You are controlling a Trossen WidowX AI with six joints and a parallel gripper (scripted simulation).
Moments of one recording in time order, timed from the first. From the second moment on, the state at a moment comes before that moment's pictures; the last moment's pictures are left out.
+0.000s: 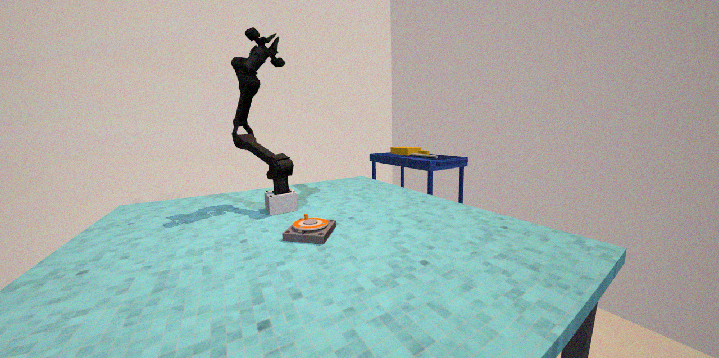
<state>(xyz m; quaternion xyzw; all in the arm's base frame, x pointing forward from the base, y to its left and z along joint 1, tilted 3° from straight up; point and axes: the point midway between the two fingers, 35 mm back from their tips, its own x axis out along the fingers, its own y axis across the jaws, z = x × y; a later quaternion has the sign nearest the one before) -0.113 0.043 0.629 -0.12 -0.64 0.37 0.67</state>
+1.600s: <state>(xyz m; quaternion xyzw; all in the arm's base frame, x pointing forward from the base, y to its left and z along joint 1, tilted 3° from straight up) 0.242 0.050 0.045 -0.02 0.69 0.00 0.72</state>
